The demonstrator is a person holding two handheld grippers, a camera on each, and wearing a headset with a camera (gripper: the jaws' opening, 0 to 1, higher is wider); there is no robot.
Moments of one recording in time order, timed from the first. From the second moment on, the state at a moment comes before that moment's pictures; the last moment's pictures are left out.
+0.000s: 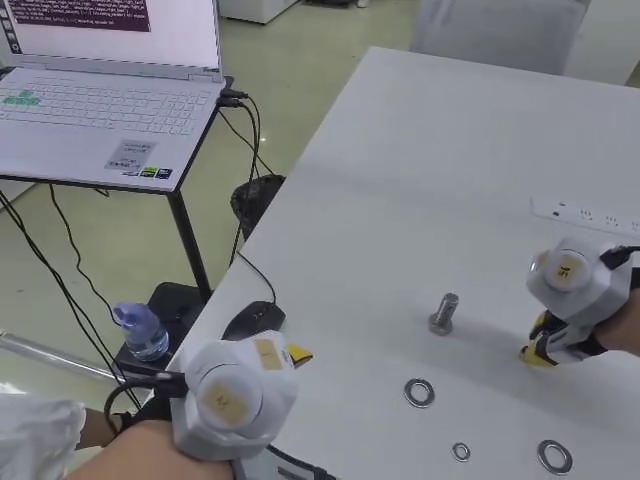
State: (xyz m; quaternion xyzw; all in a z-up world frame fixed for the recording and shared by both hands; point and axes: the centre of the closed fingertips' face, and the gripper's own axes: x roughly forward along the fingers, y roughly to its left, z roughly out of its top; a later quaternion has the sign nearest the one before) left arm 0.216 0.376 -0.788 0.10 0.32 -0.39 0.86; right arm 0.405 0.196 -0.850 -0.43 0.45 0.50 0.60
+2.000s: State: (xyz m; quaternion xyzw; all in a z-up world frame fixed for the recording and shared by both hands) left arm 0.213 0.370 -0.761 0.13 0.30 -0.39 0.86; right arm 0.281 0.249 -0.824 -0.44 0.39 0.60 0.55
